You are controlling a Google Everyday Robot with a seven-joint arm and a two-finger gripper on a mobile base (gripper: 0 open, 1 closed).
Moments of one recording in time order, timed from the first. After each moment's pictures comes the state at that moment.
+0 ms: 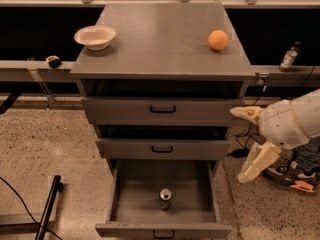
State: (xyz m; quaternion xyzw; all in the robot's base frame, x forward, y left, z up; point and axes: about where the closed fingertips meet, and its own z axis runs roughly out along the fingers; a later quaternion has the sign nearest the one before) arm 0.451 -0.192 0.798 -0.63 0.69 0.17 0.30
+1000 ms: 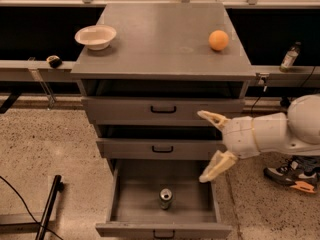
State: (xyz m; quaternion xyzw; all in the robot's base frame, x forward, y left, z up) arm 0.482 -0.115 0.751 -0.65 0.60 0.20 0.43
